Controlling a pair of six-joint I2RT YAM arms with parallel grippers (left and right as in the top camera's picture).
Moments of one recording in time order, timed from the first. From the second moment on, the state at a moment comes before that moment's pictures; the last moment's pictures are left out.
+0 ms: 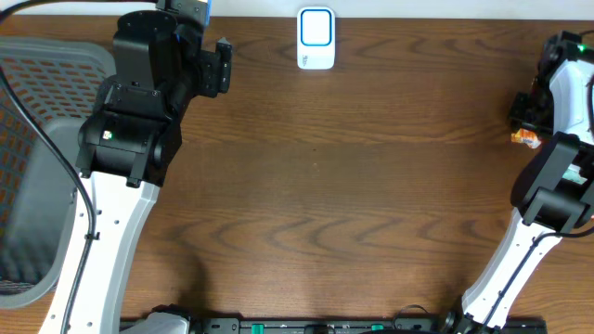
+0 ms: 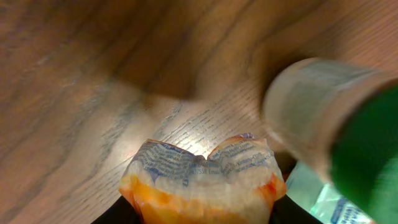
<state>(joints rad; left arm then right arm) -0.22 1.38 1.57 -0.64 -0.11 0.09 -0.37 2.37 2.09 -1.26 0.24 0.15</state>
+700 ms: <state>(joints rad) -0.22 1.38 1.57 -0.65 -0.11 0.09 -0.38 2.37 2.08 -1.24 0.15 0.16</state>
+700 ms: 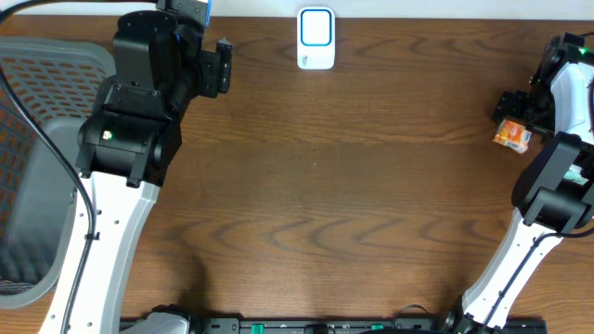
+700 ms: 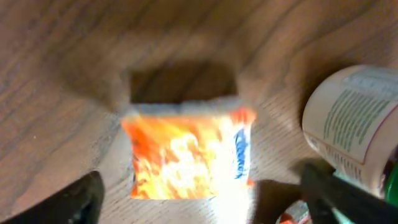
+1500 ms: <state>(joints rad) -0.22 0.98 1.56 -0.60 -0.30 0.17 -0.24 1.59 2.09 -0.79 -0.18 0.13</state>
